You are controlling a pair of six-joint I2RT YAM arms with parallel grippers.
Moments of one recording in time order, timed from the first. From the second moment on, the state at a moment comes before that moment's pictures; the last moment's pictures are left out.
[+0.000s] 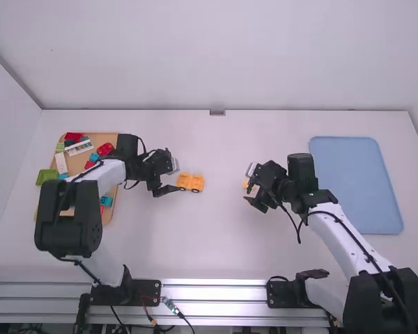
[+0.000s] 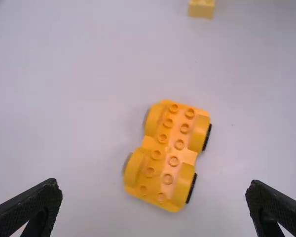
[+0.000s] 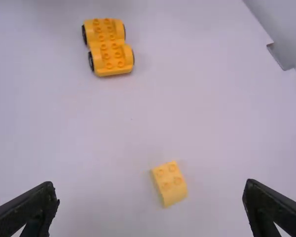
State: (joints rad) left arm 0.04 1.78 0.97 -0.40 0.79 1.28; right arm 0.20 1.24 0.66 -0.30 -0.55 -0.87
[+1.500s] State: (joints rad) left arm -0.03 2.19 1.33 -0.70 0.77 1.53; right arm 0.31 1.17 0.66 -0.29 -0.51 -0.84
